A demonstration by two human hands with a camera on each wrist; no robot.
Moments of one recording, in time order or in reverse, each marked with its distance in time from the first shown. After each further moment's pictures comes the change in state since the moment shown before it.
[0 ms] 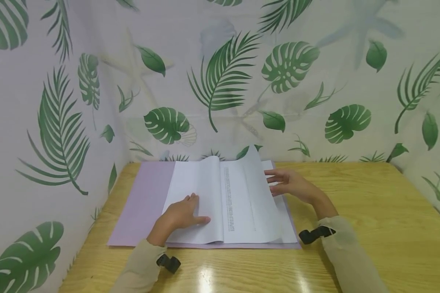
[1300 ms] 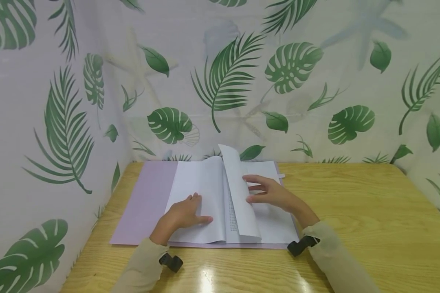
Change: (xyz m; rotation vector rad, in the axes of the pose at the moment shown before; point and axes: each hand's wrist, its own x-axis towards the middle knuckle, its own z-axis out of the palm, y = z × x) left_hand 0.001 -0.004 0.000 -0.010 -0.006 0.019; right_hand 0.025 -0.017 0.064 -0.045 -0.029 -0.068
